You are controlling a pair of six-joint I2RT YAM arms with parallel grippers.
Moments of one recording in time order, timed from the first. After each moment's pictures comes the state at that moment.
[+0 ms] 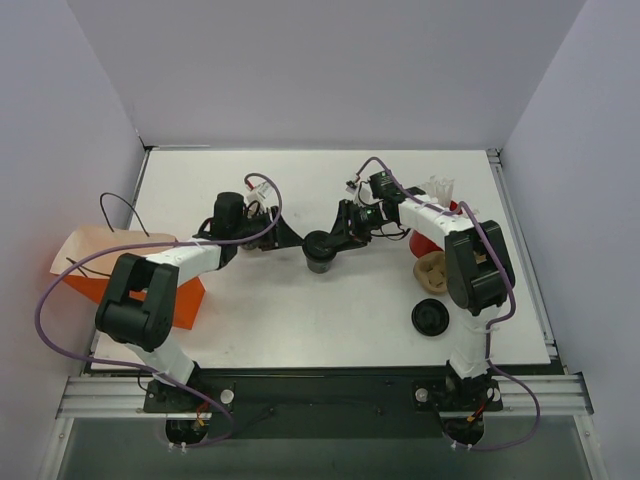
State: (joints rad) left arm -0.32 1.66 0.88 0.24 0.69 -0.60; right arm 0.39 1.96 1.38 -0.48 -0.75 0.42
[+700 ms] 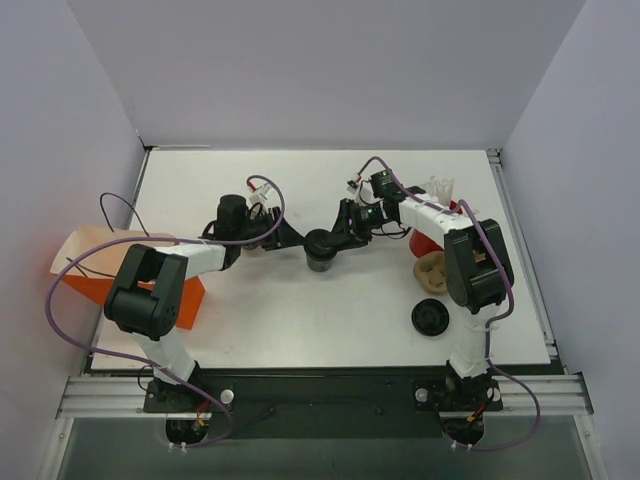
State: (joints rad) left arm -0.32 1.74 0.87 0.40 0.71 -0.64; right arm 0.38 1.98 1.39 -0.48 -0.77 0.43
